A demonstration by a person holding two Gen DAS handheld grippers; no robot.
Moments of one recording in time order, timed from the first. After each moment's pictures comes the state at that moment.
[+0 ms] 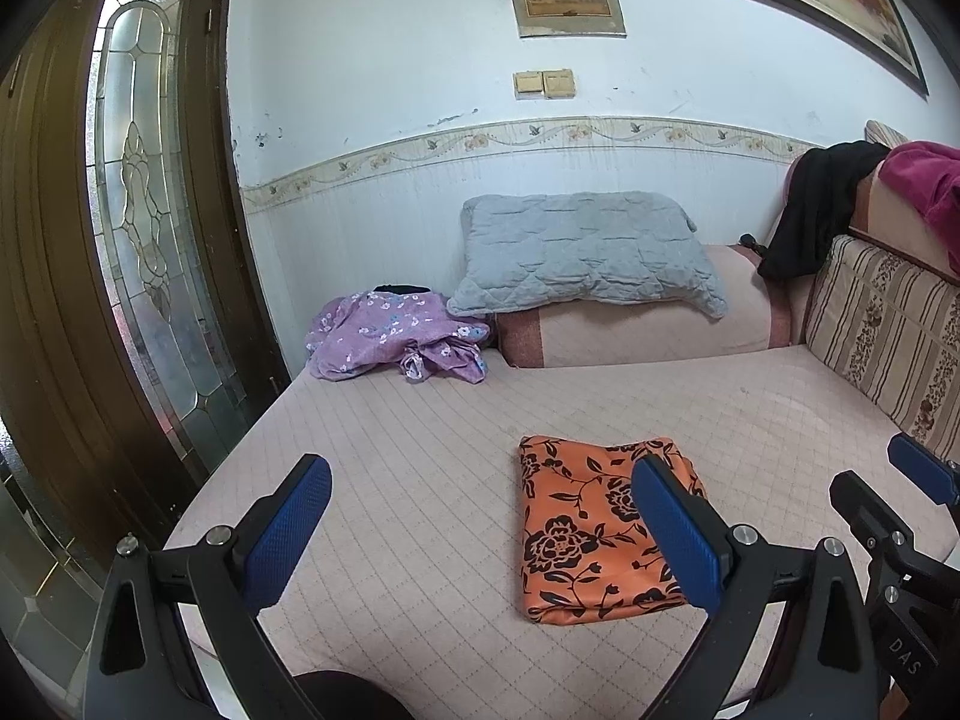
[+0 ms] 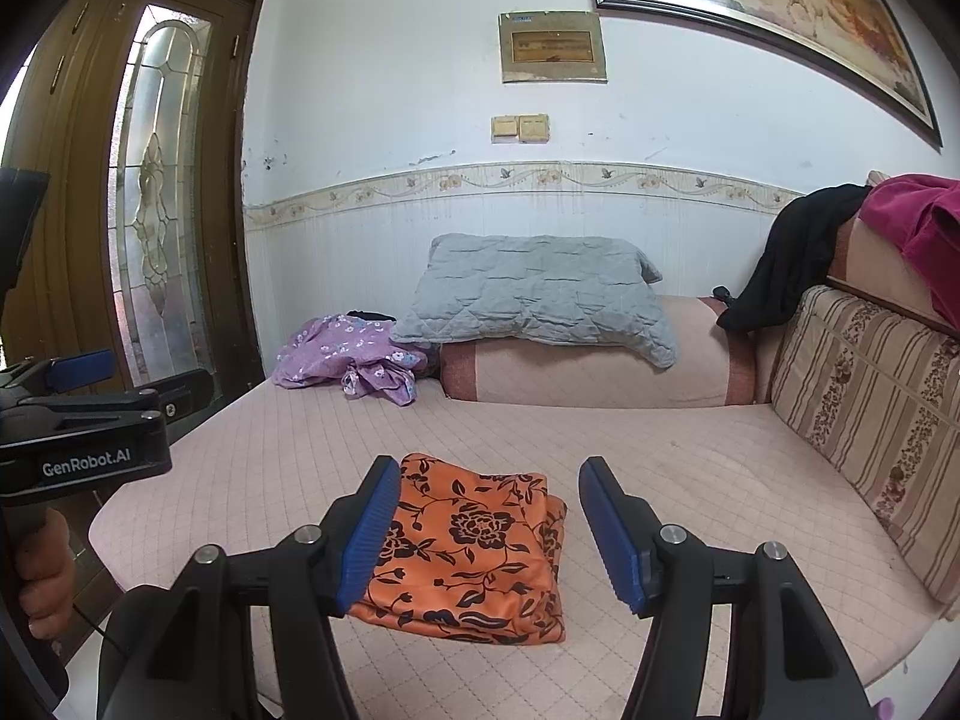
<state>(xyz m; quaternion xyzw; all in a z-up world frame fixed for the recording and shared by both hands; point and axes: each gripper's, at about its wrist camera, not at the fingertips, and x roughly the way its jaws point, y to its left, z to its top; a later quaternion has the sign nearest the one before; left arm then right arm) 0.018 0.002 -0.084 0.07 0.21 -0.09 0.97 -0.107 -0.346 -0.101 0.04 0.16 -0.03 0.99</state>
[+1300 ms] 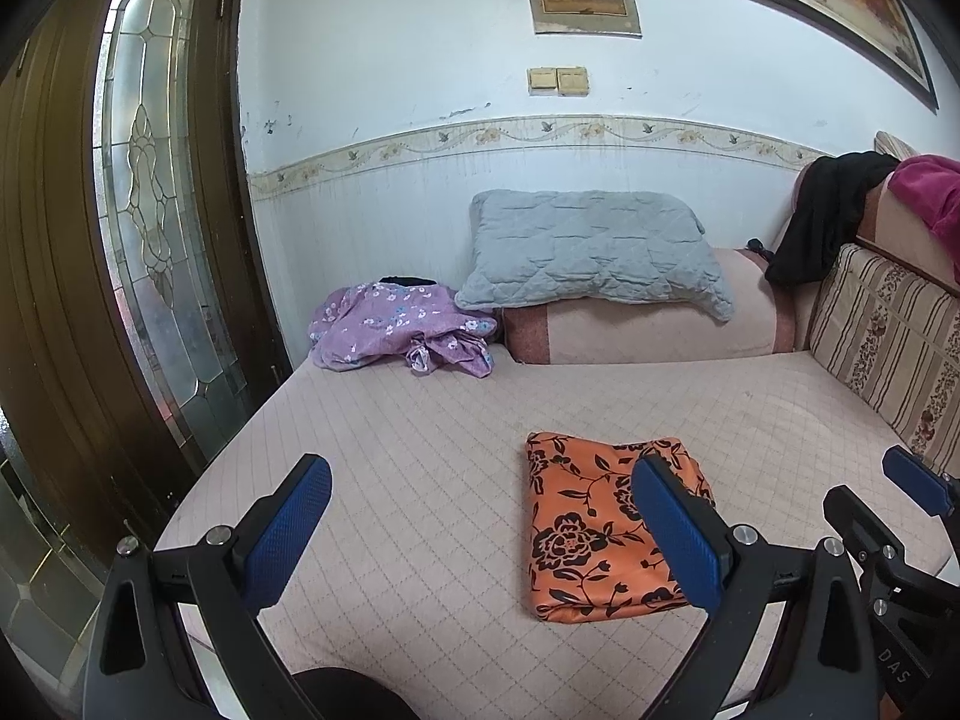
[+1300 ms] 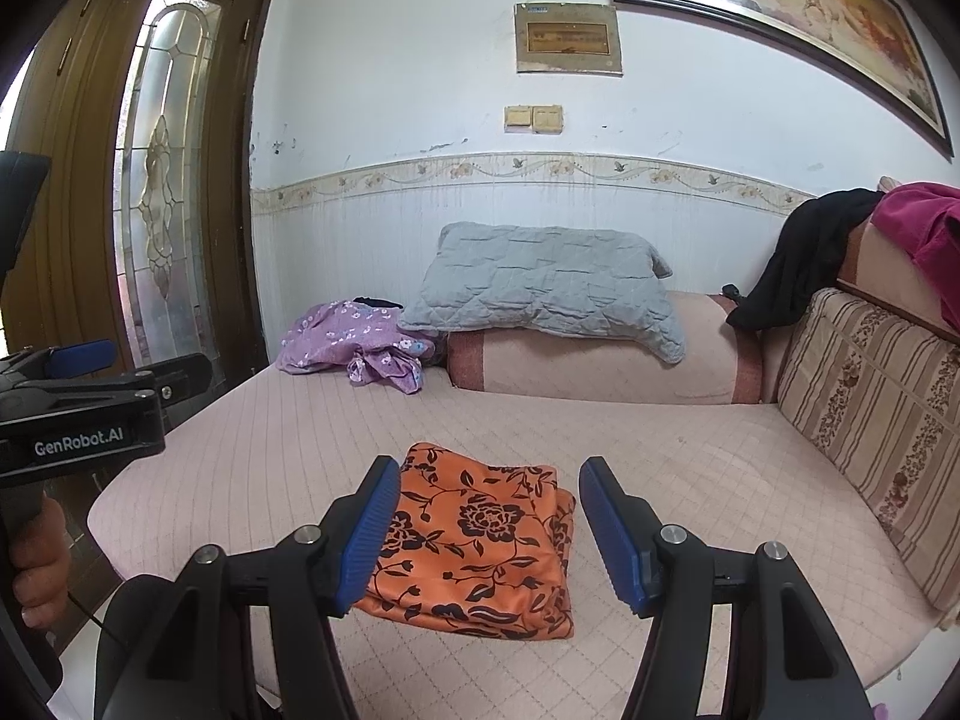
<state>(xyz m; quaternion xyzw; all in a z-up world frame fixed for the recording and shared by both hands) 0.025 0.014 -0.086 0.06 0.22 -0.08 0.97 -0.097 -0.337 -0.105 0.03 0.18 -0.02 0.98</state>
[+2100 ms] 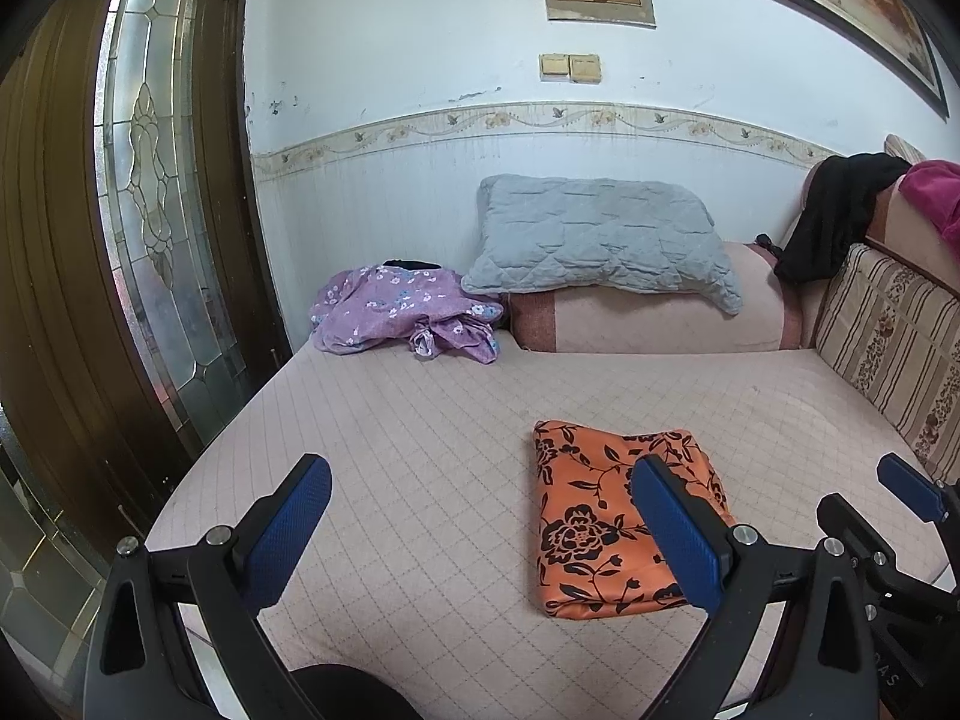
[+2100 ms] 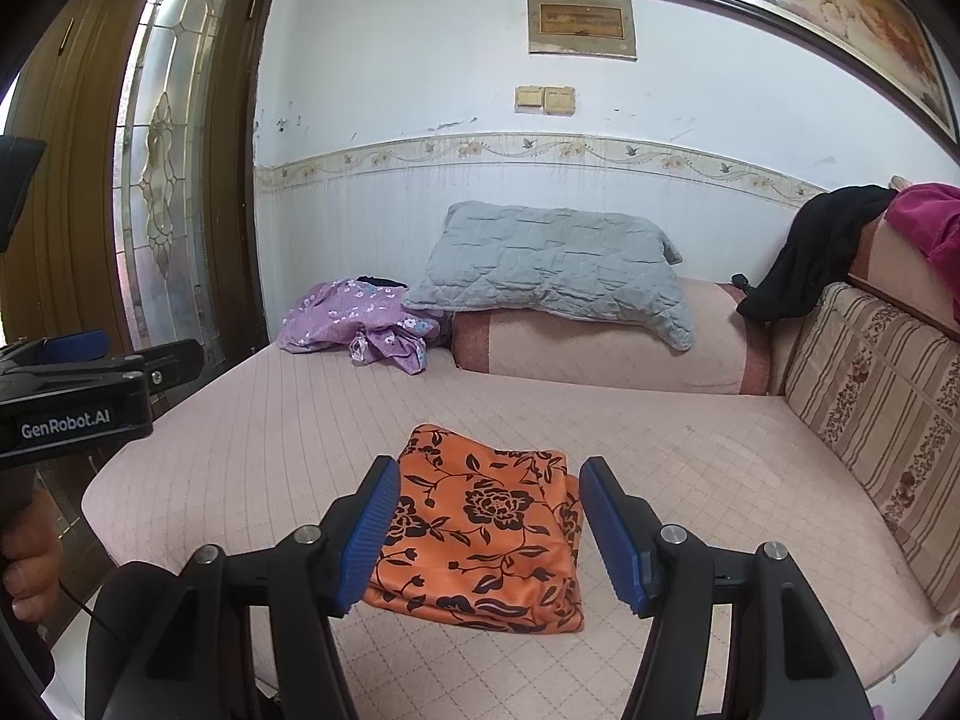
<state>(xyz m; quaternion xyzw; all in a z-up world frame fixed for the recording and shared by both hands) 0.040 0.024 -0.098 0.05 0.23 -0.08 0.97 -0.079 -0.326 -0.117 0.02 0.20 -0.02 0.98</state>
